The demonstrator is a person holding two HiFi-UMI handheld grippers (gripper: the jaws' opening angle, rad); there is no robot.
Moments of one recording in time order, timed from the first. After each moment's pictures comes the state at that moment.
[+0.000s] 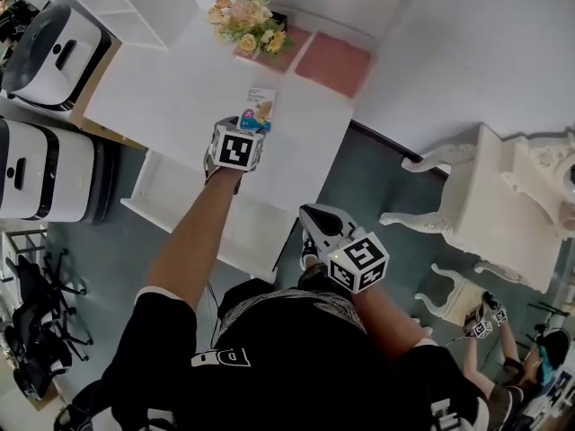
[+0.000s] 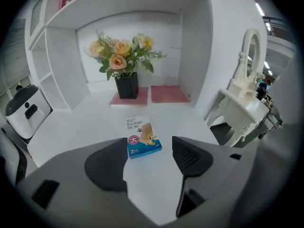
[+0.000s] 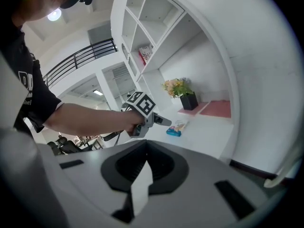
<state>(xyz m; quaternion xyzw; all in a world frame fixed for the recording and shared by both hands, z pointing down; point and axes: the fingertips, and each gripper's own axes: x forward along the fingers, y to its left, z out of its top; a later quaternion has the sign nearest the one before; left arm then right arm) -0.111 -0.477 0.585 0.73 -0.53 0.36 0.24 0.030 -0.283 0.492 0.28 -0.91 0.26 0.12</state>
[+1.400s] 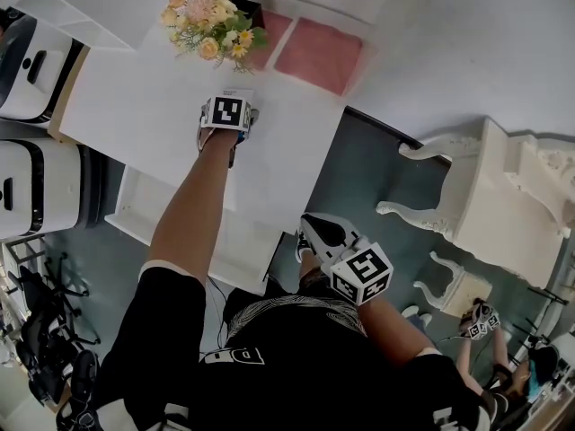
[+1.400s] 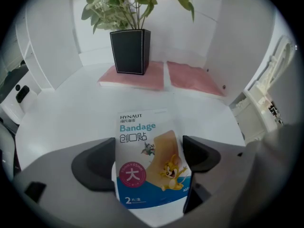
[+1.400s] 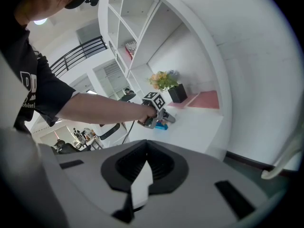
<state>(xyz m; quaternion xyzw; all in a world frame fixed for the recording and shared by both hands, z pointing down) -0.112 -0.576 0.686 0.66 -0.52 0.40 0.35 0.068 -0.325 0.529 0.30 -0.89 0.31 0.14</state>
